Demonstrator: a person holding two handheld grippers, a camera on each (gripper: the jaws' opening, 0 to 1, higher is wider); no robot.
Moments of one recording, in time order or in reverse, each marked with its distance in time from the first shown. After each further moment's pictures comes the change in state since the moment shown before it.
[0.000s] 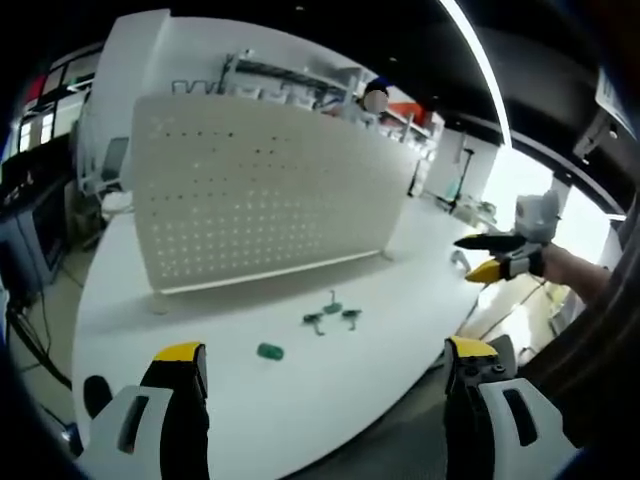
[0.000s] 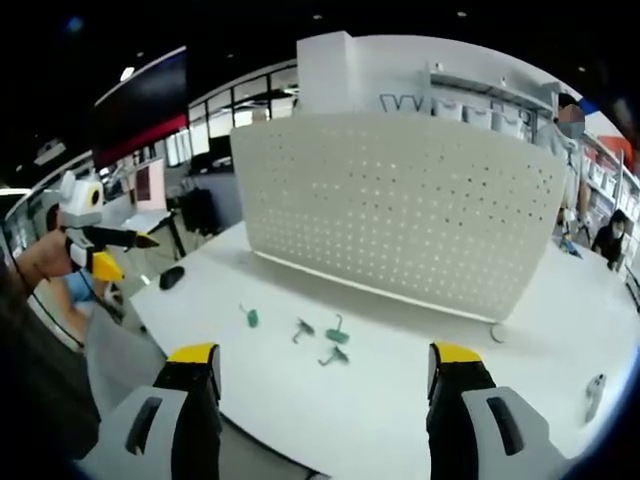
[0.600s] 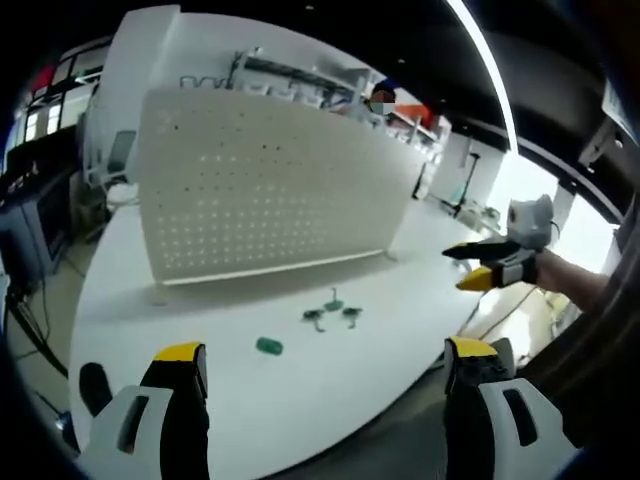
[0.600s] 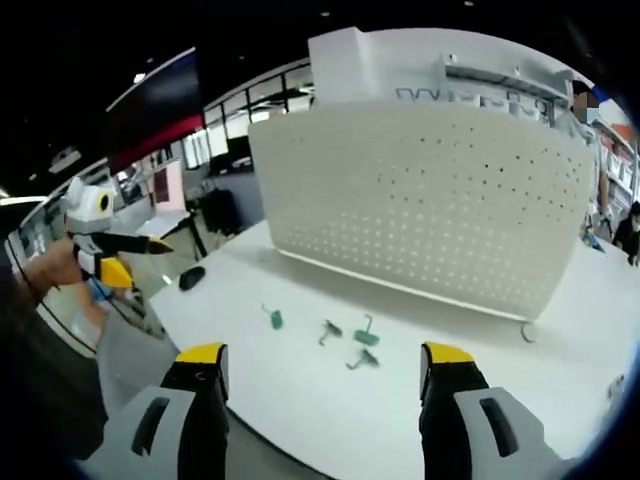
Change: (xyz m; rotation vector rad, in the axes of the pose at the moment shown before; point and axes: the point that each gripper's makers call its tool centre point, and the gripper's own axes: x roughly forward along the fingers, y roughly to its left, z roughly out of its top) left arm -0.003 0.000 -0.007 -0.036 -0.005 0.013; right arm 0.029 0.028 -0.007 0.016 0.024 0.115
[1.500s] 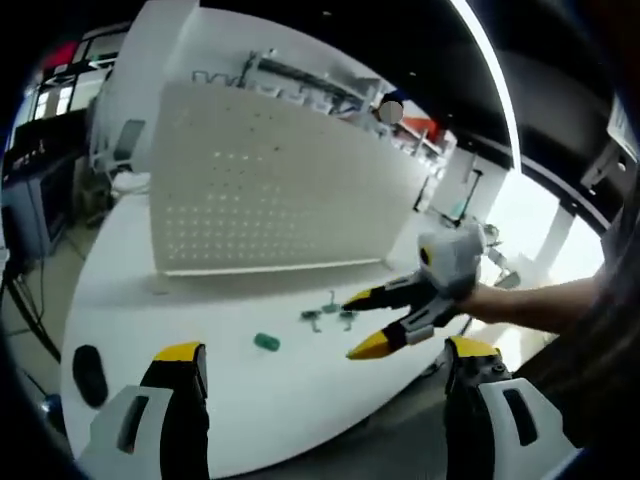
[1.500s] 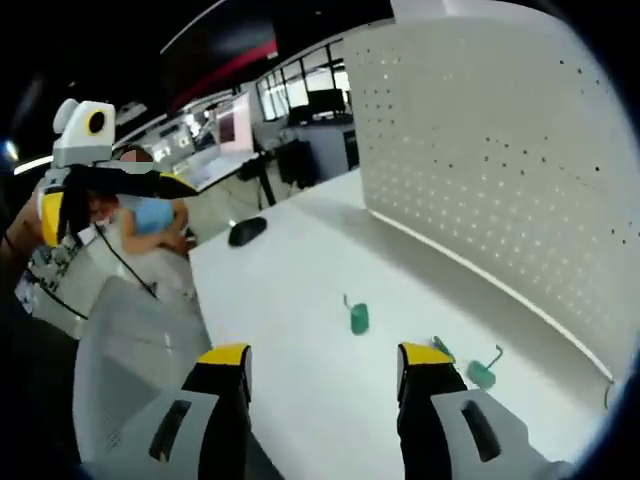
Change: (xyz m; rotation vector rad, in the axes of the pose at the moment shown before) left arm -0.011 0.005 -0.003 -0.073 -0.023 -0.012; right arm 0.143 0.103 -0.023 -0.181 0.155 0.338
